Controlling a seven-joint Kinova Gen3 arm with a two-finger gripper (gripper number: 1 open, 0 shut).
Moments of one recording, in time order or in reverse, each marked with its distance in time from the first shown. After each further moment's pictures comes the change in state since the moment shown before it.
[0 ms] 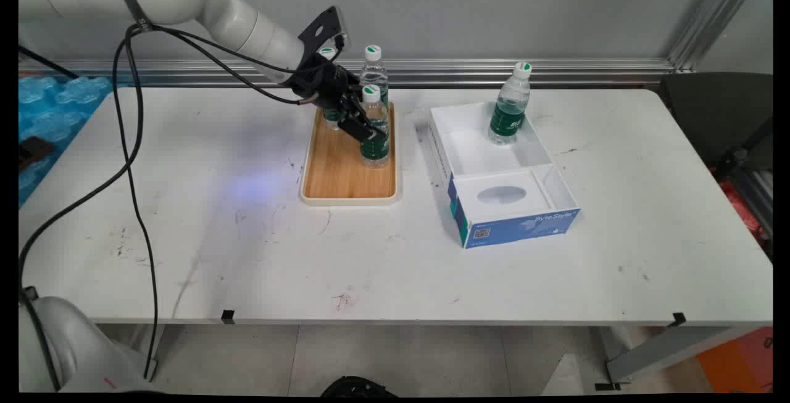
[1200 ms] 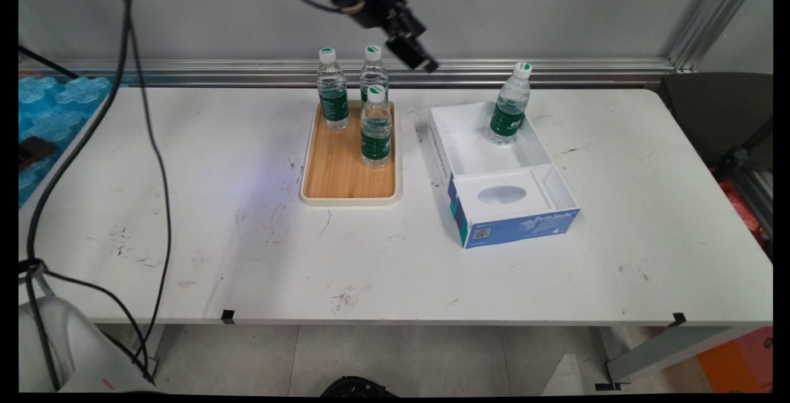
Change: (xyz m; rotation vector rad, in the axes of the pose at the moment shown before) arm 0.160 0.010 -0.050 0.010 0.046 0.064
